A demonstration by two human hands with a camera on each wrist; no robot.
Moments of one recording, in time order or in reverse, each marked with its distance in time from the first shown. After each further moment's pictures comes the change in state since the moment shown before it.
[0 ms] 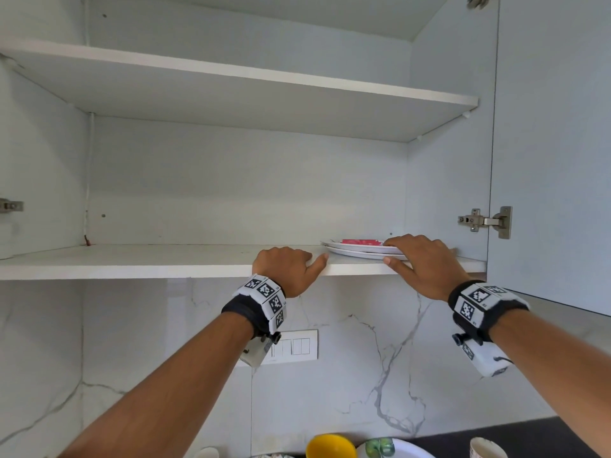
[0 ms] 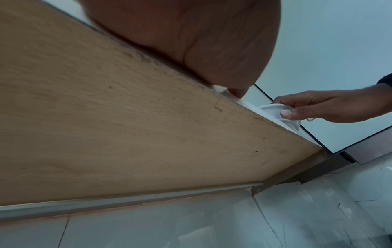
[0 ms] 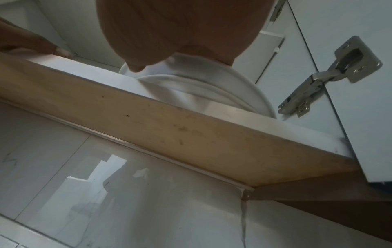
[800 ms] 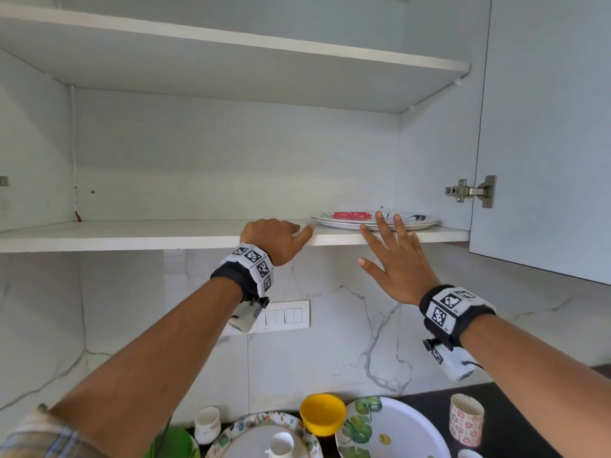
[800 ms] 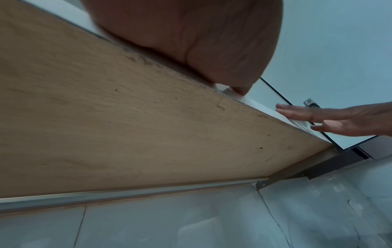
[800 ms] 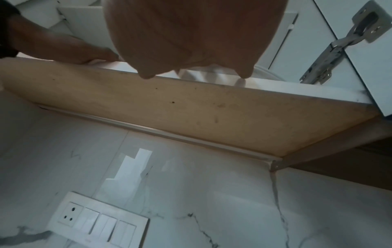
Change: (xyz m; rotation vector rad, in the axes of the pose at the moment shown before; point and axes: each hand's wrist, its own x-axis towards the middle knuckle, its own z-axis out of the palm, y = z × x) left_hand -0.003 0.003 -0.004 0.004 -0.052 -0.009; right_hand -0.043 -0.029 0.034 -0.009 -0.150 0.086
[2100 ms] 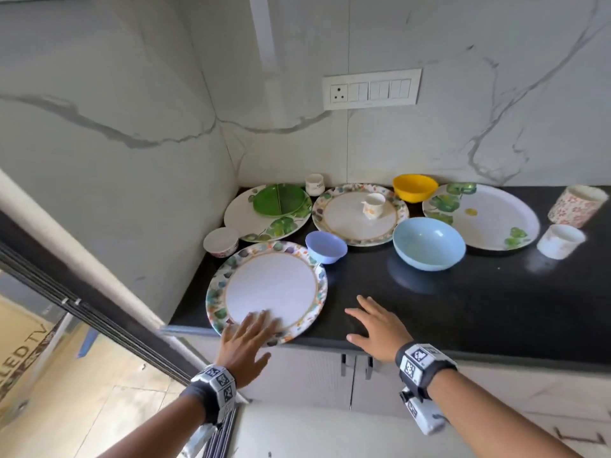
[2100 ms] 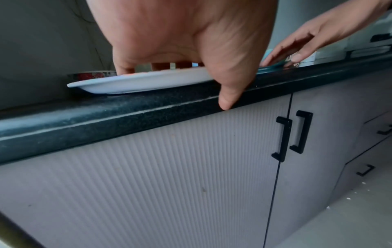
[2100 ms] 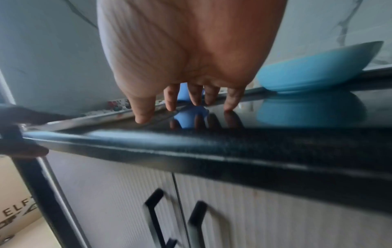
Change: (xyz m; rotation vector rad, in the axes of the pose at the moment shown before) left_hand -0.667 -0.050 0.191 -0.125 -0.831 -0.193; right_hand -0.433 -0.274 0.183 0.521 -1.013 -0.152
